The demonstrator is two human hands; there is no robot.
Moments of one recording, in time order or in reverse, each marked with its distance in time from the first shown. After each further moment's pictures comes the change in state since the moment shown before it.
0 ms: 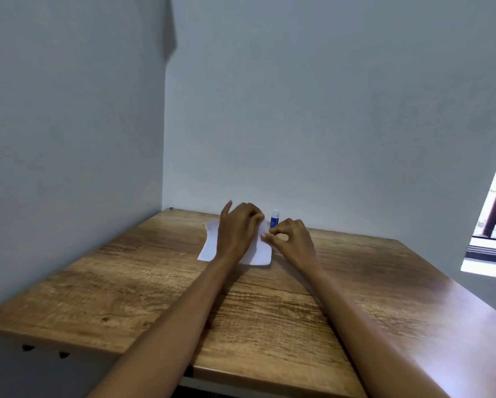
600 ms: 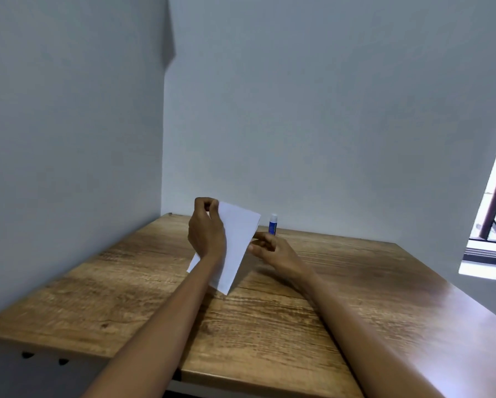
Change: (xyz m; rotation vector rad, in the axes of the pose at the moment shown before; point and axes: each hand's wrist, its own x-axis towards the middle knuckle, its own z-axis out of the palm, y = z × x) left_hand 0.008 -0.015 -0.018 -0.077 0.480 -0.487; right_hand -0.010 -0.017 0.007 0.481 -0.402 0.189
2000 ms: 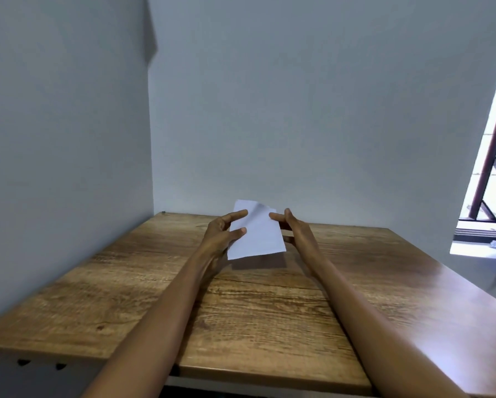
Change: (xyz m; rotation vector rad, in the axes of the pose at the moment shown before) left_hand -0.011 -0.014 0.002 -0.613 -0.917 -0.533; right_hand -0.010 0.003 -0.033 0.201 0.299 -0.007
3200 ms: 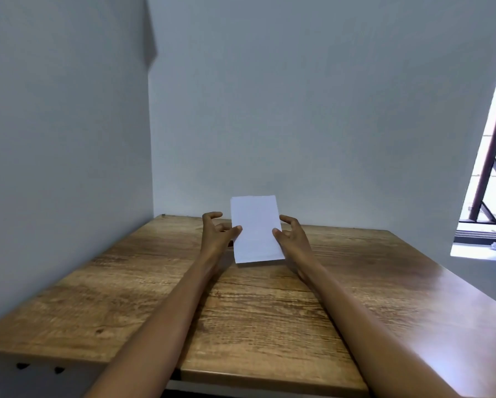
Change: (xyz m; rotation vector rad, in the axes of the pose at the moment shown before) left_hand 0.006 -0.008 -0.003 0.175 0.248 0.165; right_hand 0.017 0.024 0.007 -0.095 0.133 0.120
